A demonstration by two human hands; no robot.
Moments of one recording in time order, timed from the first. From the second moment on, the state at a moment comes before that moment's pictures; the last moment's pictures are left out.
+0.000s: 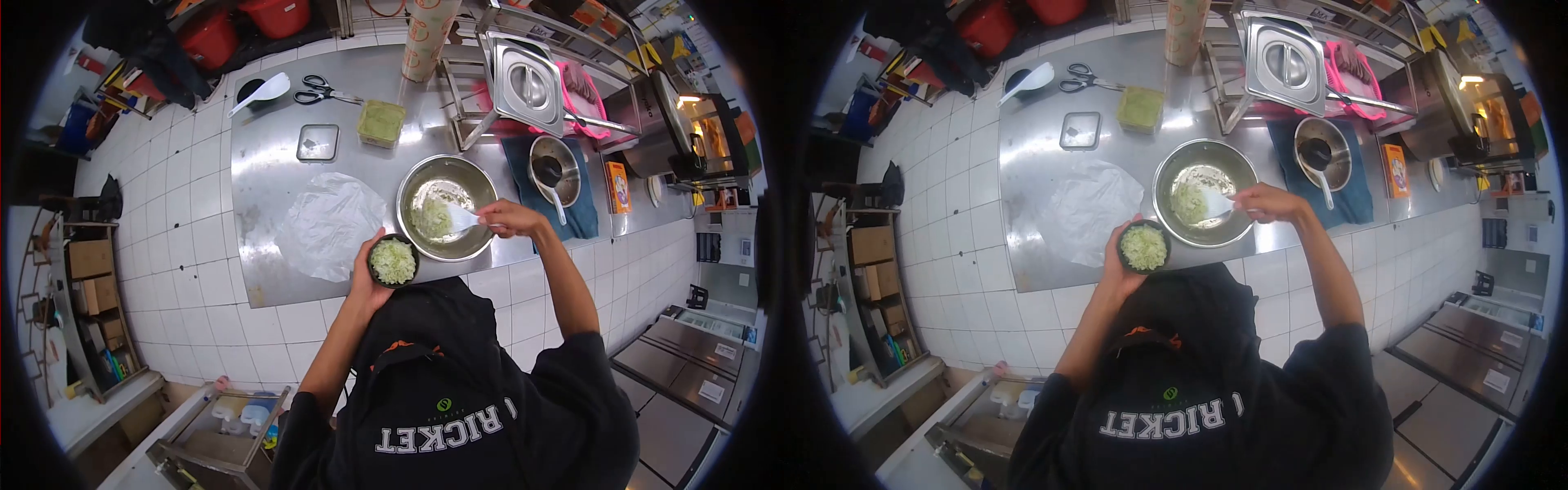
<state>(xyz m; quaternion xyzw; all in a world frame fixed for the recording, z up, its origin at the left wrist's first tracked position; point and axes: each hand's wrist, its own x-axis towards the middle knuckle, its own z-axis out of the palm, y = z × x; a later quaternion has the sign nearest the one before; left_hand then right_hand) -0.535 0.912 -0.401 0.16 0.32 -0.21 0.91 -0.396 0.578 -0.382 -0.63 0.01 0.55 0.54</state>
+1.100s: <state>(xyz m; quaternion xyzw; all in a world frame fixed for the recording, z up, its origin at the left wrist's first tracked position) -0.422 0.828 -0.376 0.32 0.21 -0.42 0.82 -0.488 0.614 -0.291 -0.90 -0.02 0.04 0.43</state>
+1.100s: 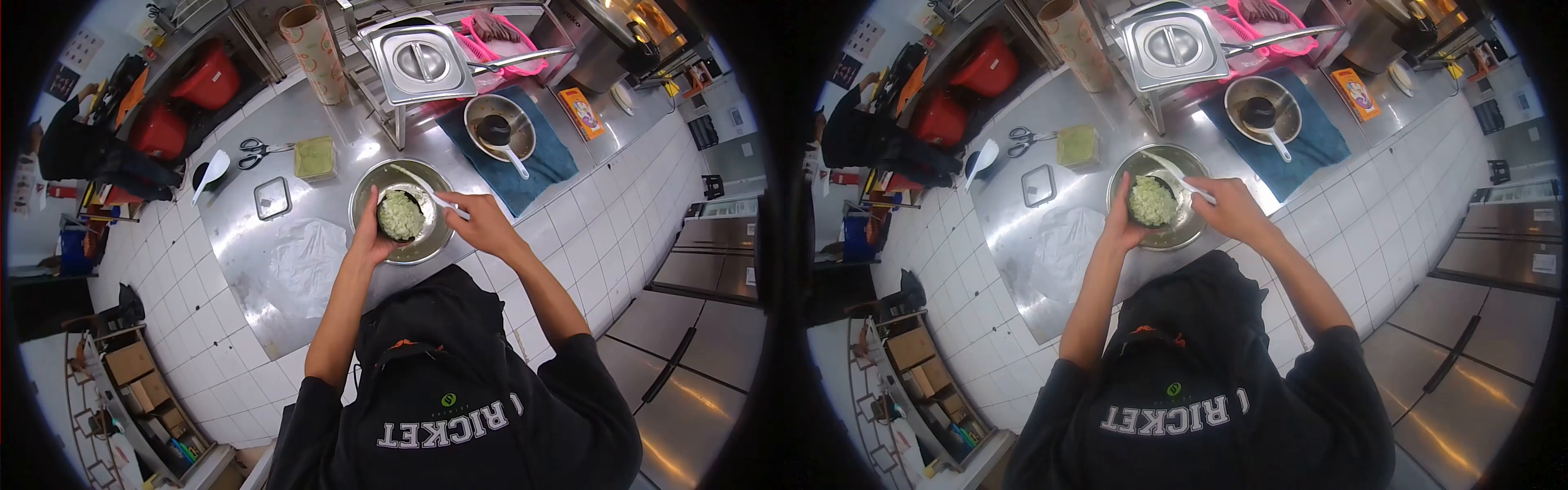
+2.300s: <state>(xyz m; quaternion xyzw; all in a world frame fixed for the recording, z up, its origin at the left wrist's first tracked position) -0.421 0.807 -0.409 0.30 0.25 -0.26 0.89 -0.535 0.691 -0.334 -0.91 -0.02 0.01 0.40</state>
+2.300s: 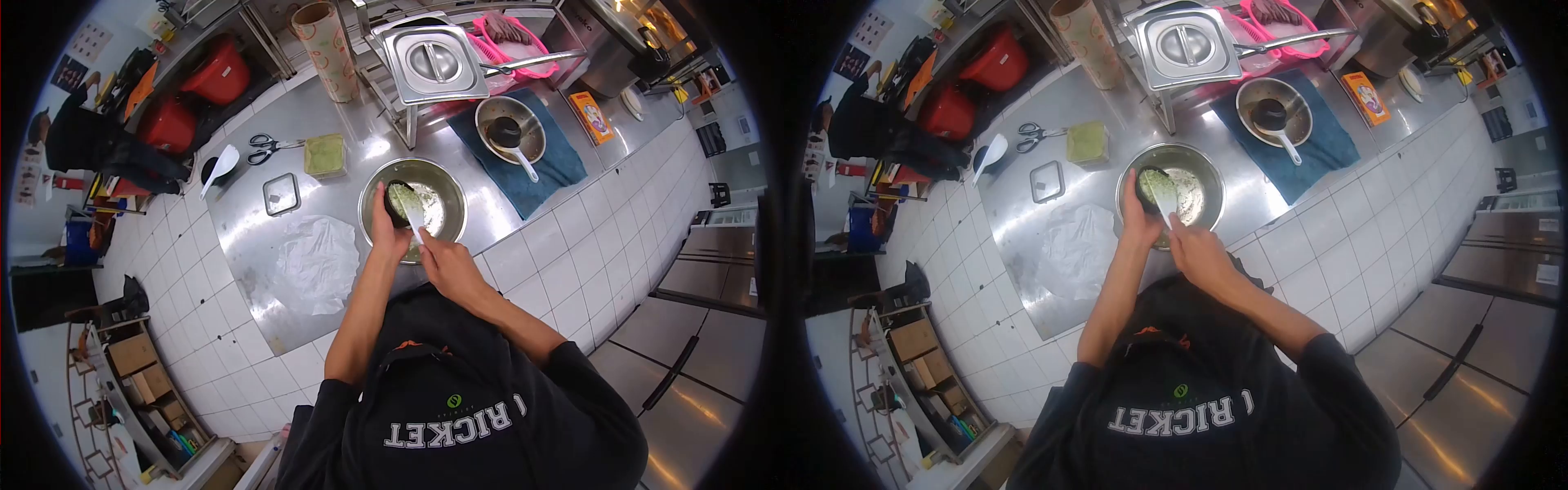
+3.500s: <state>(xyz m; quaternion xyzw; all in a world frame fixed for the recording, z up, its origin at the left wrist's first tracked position) -0.424 0.833 -0.387 0.27 0.25 -0.21 0.91 -0.520 0.664 -0.315 -0.89 0.05 0.00 0.45</state>
